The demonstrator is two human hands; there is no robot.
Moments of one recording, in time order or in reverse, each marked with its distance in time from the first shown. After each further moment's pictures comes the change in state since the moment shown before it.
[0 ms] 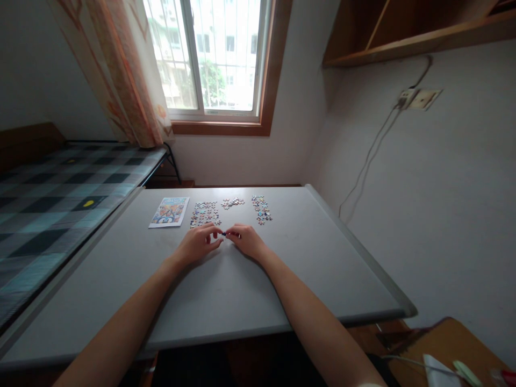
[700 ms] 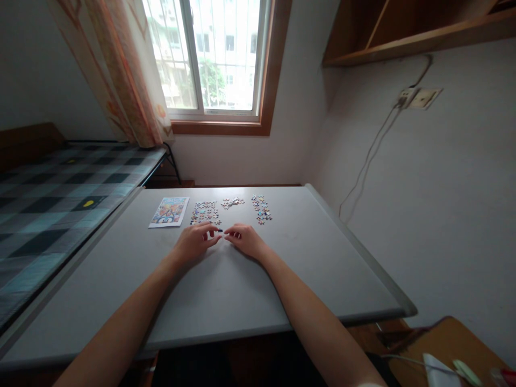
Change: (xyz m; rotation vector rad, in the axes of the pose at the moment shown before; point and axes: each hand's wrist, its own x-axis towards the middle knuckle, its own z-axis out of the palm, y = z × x) left_hand 0.000 -0.004 -0.005 0.059 0.085 -0.014; right_hand -0.001 0.001 0.000 0.040 -0.025 -0.004
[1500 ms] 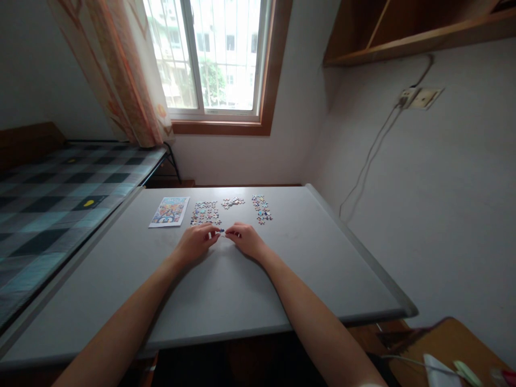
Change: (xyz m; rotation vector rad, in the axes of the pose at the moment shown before) left_hand -0.001 0.001 0.001 0.020 -0.022 0.024; right_hand 0.002 0.001 0.002 -0.008 0.029 -0.030
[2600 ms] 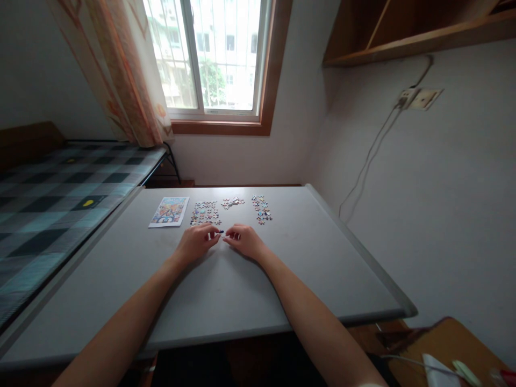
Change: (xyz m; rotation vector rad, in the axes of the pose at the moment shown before) left_hand 0.000 0.002 0.003 0.052 0.040 -0.022; right_hand -0.003 -0.004 0.000 -0.020 -0.015 0.032
